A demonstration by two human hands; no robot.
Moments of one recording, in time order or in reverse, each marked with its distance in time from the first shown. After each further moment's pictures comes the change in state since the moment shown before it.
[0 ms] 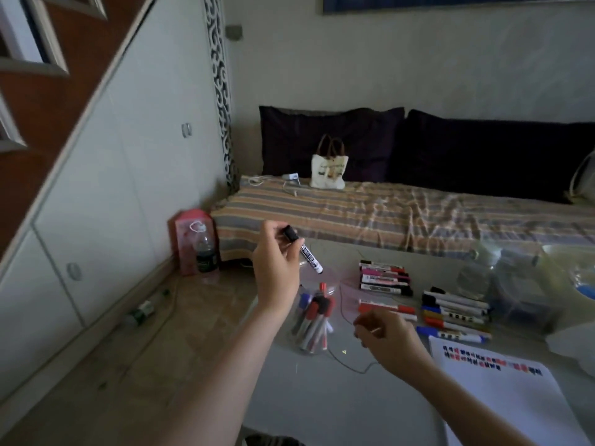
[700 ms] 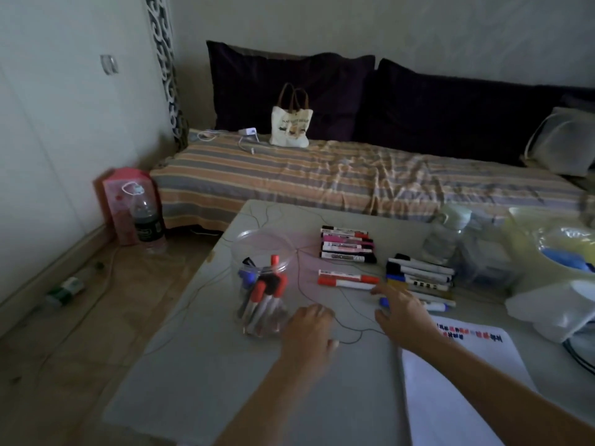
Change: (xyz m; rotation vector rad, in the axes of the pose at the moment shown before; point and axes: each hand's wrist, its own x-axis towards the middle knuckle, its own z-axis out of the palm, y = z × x) left_hand -0.141 -0.081 0.109 0.628 -0.998 0.042; right_hand 0.044 0.121 -0.032 -0.420 -0.037 0.169
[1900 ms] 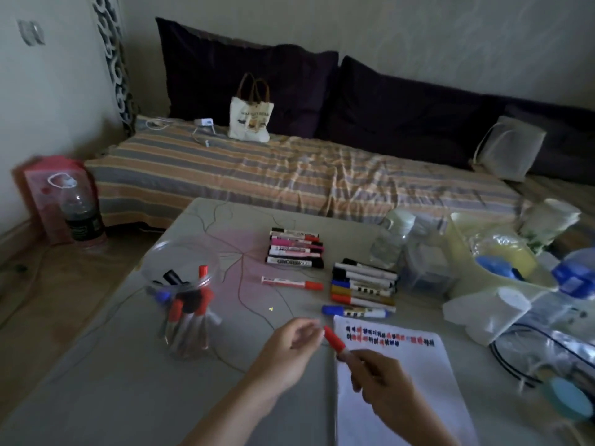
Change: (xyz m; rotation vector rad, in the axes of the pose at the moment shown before) left_hand 0.013 0.070 0.003 -1.095 -0.126 -0.279; right_hand -0.077 0.045 -0.016 0.593 -0.103 0.168
